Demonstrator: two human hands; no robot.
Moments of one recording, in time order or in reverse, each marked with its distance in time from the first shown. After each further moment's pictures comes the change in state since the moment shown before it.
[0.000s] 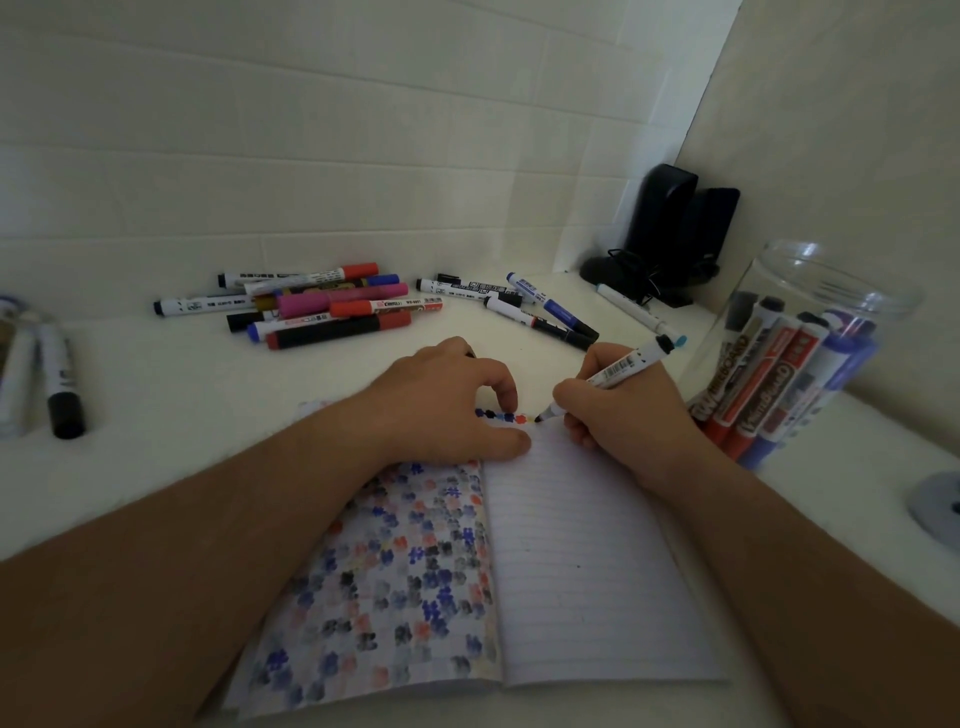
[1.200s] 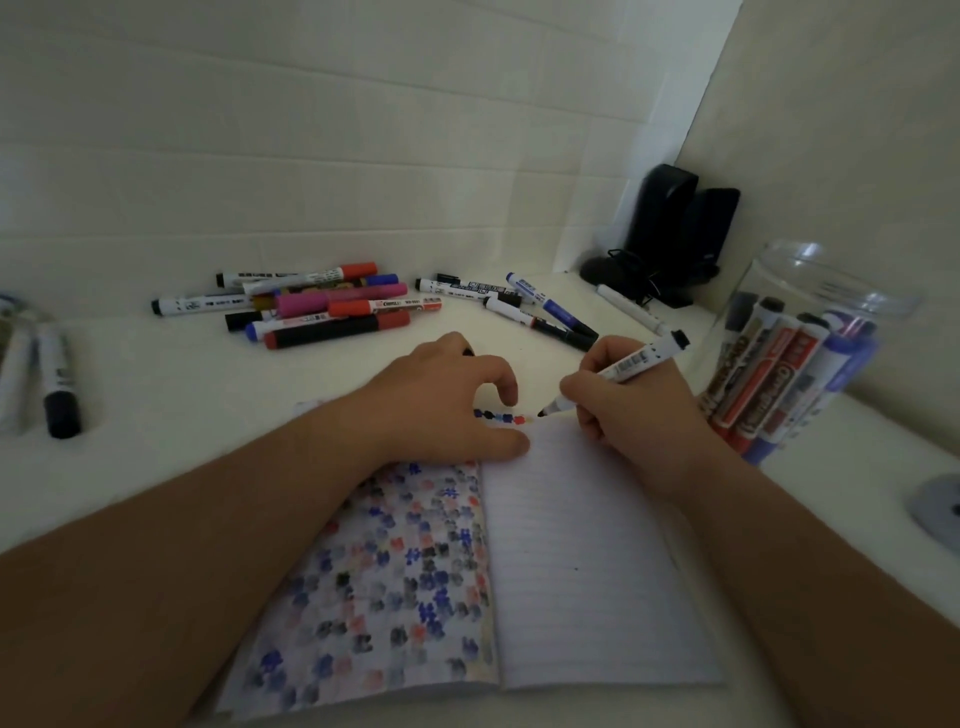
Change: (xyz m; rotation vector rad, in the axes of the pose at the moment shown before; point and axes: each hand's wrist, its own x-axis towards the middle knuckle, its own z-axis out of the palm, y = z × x) left_hand 0.001 -0.003 -0.001 -0.019 0.006 0.009; right_hand -0.008 -0.007 -0.005 0.084 0.010 -0.032
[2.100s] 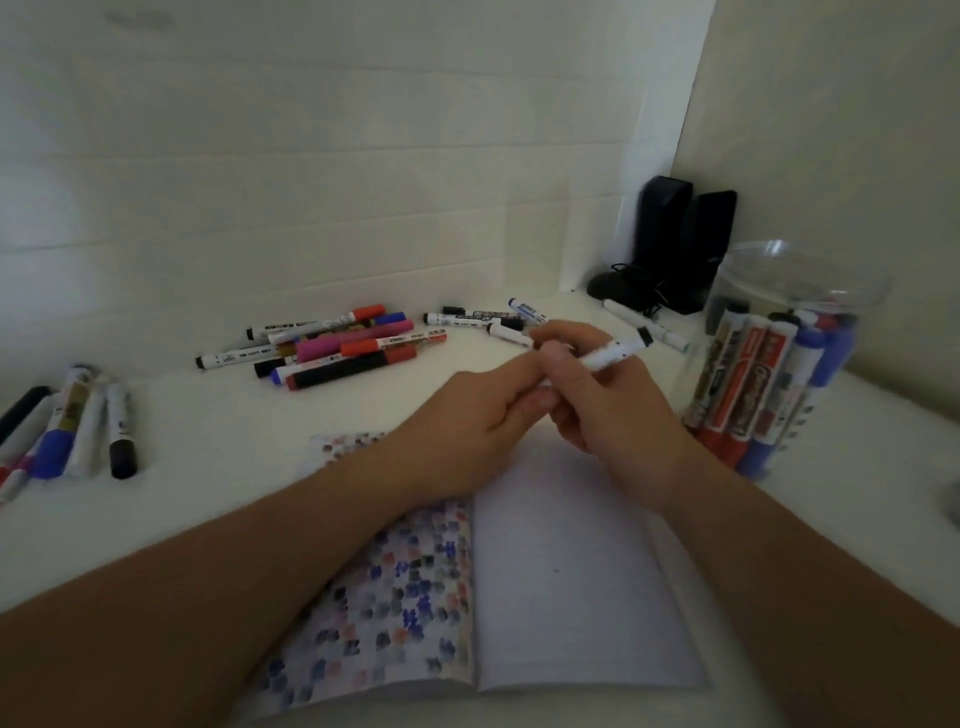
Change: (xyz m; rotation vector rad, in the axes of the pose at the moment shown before) left_hand -0.007 0.043 0.008 -0.272 0.252 0.275; right_hand -0.010 -0.010 0.002 0.386 -0.176 -0.175
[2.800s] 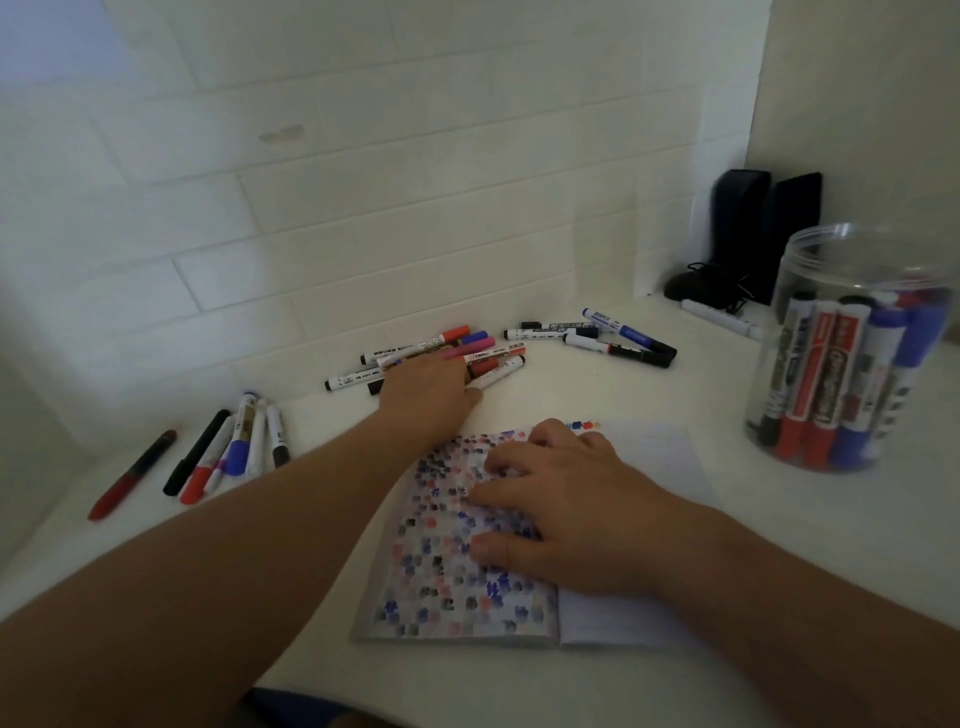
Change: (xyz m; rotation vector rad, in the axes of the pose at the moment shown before) left_hand -0.010 -0.083 -0.072 0.970 0.023 -0.492; right_hand -0.046 -0.010 0.065 -1.254 -0.664 -0.330
